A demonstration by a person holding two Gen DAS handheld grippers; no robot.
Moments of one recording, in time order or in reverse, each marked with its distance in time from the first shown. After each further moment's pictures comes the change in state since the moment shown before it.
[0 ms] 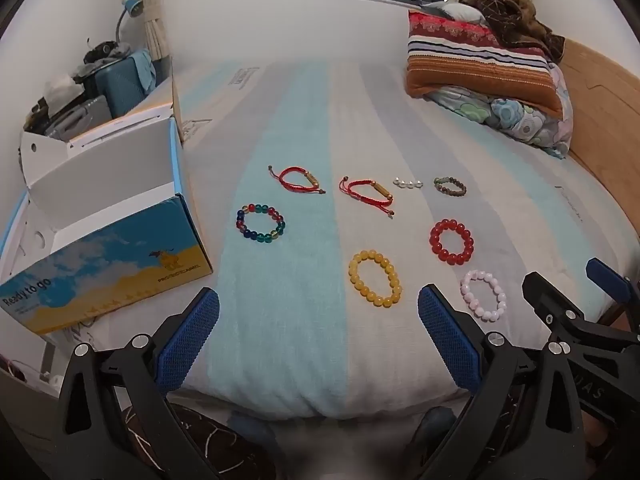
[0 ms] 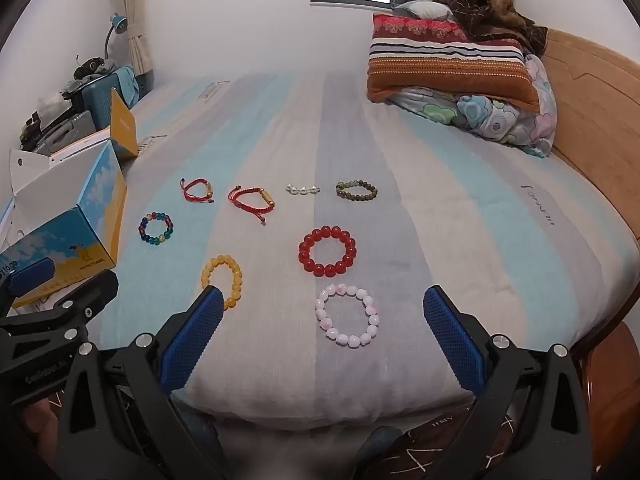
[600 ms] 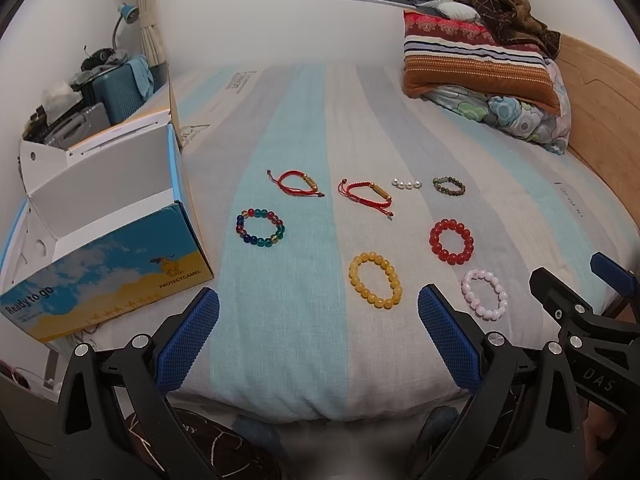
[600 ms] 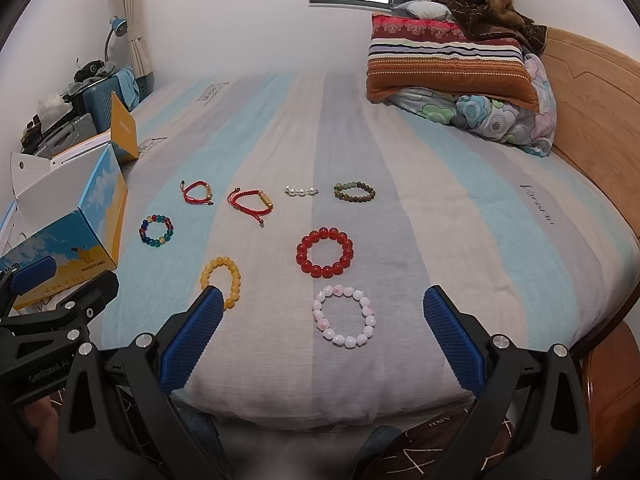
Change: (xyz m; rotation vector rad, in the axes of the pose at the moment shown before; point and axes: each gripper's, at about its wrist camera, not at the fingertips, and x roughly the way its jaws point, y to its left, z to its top) left arm -0.001 0.001 0.006 0.020 0.005 0.001; right arm -0.001 -0.002 0.000 0.005 -0.002 0.003
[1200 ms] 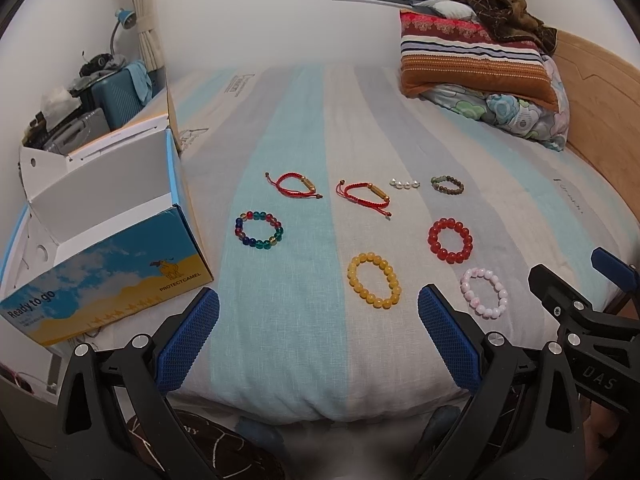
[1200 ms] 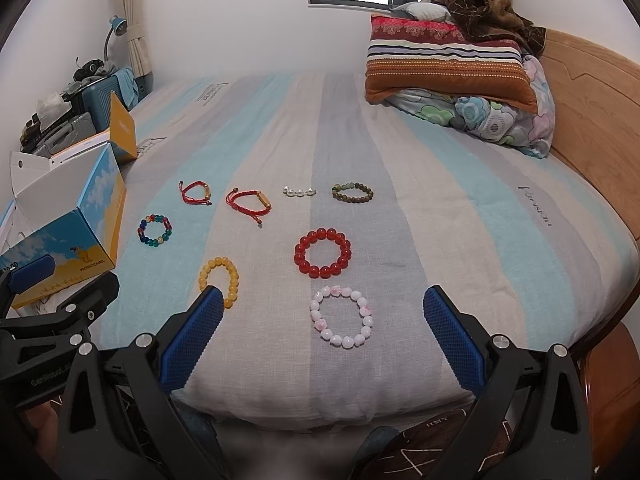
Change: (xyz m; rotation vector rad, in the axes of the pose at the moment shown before) left arm -0.002 -0.005 -0.001 0.018 -0.008 0.007; right arm -0.004 -0.002 0.002 0.001 -0.005 -0.003
